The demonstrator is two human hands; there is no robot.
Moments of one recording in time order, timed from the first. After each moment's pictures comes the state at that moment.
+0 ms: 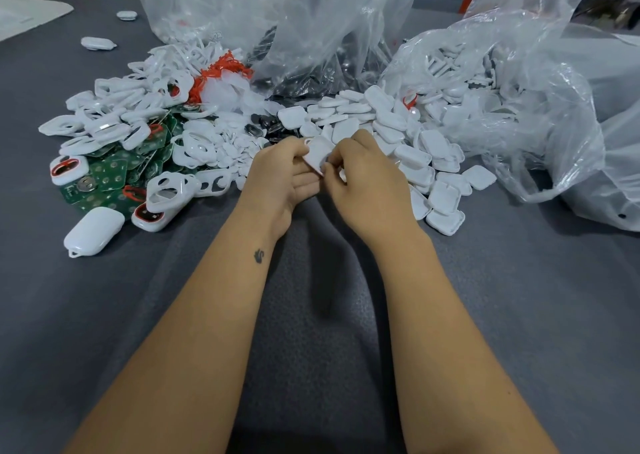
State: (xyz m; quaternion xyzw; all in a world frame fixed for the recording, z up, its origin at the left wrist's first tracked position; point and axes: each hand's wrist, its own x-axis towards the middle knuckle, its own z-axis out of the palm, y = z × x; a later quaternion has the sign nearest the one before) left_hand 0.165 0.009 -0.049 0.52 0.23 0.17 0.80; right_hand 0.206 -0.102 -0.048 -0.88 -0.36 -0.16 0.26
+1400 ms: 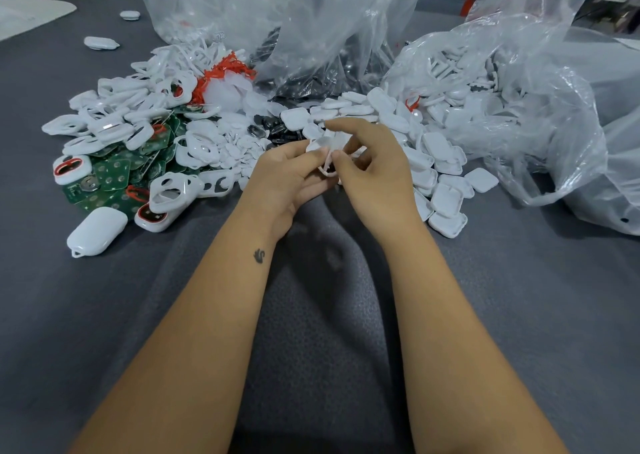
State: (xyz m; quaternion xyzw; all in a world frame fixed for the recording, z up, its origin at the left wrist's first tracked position) left_hand 0.163 0.011 -0.056 0.53 0.15 0.15 0.82; right_hand 0.208 -0.101 -0.045 -0.77 -0.28 -0.05 0.57
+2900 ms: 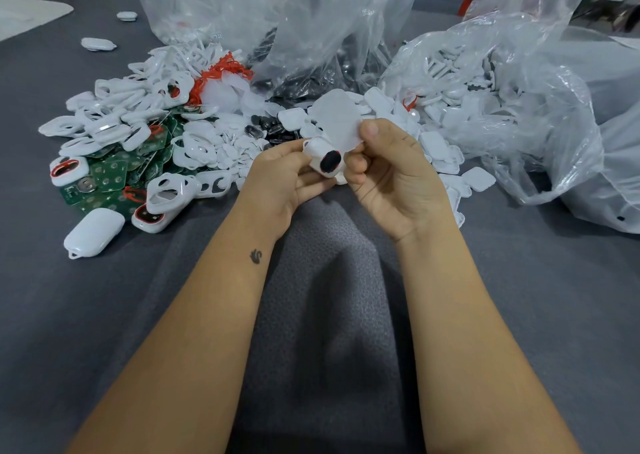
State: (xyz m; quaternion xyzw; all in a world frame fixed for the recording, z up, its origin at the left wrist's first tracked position) left_hand 0.162 0.009 -0.048 0.50 0.20 0.16 0.83; right_hand 0.209 -0.116 -0.026 -0.37 -0.24 0.30 0.85
